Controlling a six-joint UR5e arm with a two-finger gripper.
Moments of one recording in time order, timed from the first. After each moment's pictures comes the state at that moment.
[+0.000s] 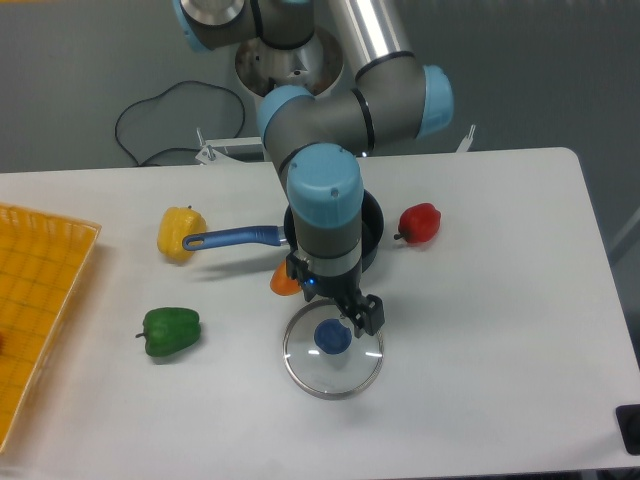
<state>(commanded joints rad) 2.39 -2.01 -1.50 -1.11 1.58 1.04</state>
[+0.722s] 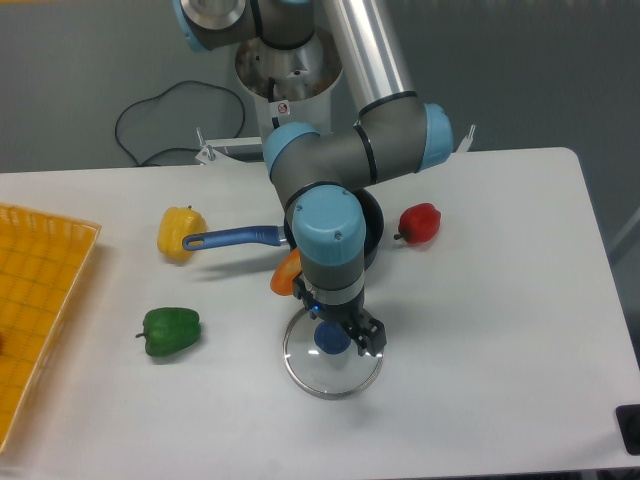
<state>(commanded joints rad) 2.38 -2.04 -1.55 -0.98 1.60 1.00</state>
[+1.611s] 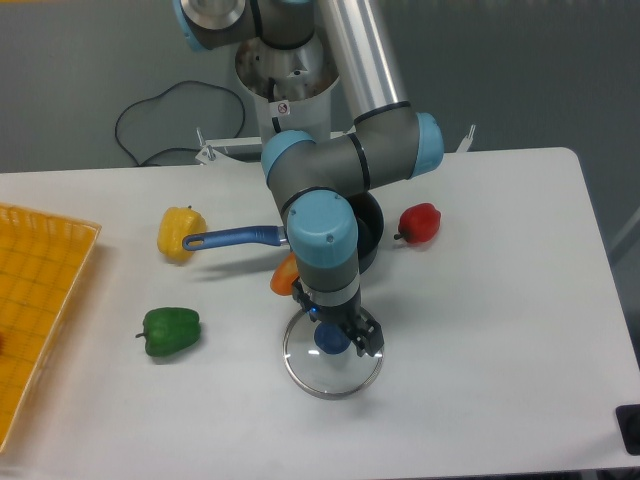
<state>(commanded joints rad) 2.38 -2.06 -1.58 -0.99 1.62 1.06</state>
